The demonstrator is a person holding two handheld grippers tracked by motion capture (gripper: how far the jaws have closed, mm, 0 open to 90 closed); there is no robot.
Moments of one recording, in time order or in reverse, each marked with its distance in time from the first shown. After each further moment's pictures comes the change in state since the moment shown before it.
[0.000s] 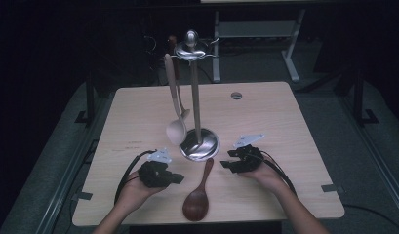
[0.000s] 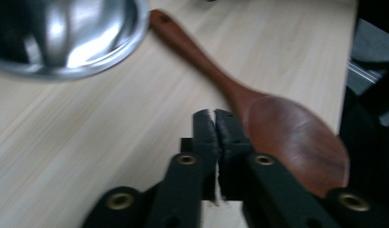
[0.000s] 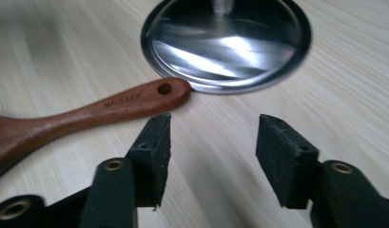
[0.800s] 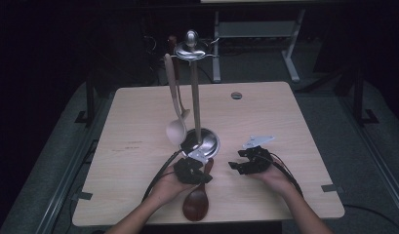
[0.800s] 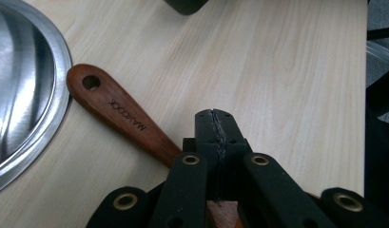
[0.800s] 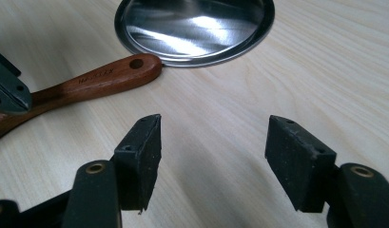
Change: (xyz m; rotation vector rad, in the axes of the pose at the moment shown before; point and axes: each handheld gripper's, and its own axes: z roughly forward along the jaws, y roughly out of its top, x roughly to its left) left arm -0.010 0.042 0.074 0.096 -0.044 0.078; right arm -0.012 -0.015 -0.013 -0.001 -0.045 0.040
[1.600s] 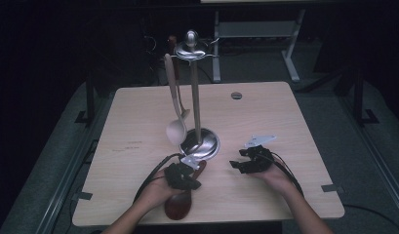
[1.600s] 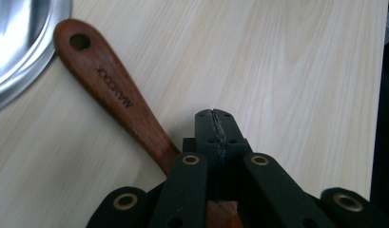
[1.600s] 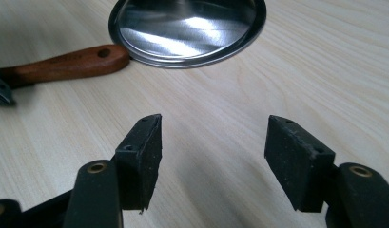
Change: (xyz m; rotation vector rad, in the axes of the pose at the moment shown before) left arm 0.002 -0.031 -0.017 0.107 0.013 -0.023; right arm -0.003 -0.001 -0.002 -0.005 -0.011 0.012
